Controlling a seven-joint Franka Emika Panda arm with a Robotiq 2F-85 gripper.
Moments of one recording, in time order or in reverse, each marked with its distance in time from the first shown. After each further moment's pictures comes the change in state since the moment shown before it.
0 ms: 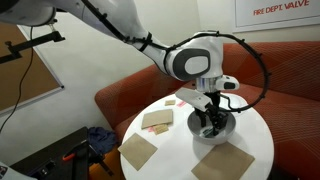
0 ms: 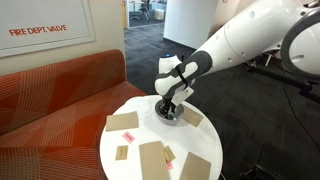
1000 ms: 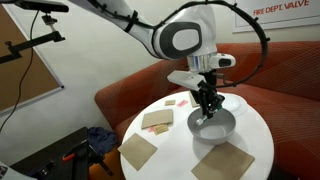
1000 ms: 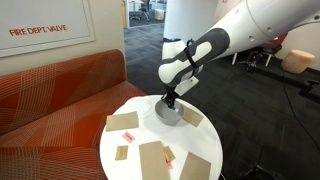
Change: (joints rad) arm 0.012 -0.194 -0.009 -0.148 -0.011 0.023 0.004
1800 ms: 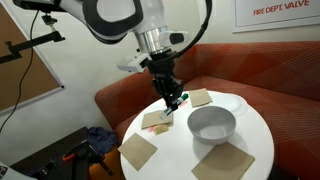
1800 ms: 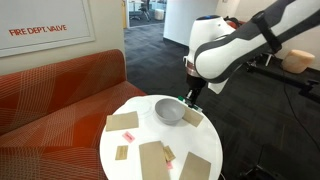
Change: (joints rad) arm 0.009 -0.510 -0.001 -0.565 -0.091 0.105 -0.068
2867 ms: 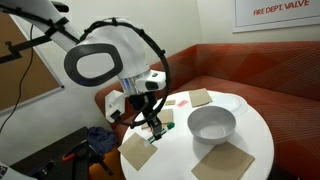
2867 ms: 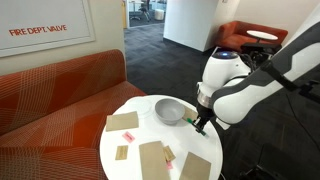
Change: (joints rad) arm 0.018 0.038 -0.024 -0.264 0.019 0.311 0.204
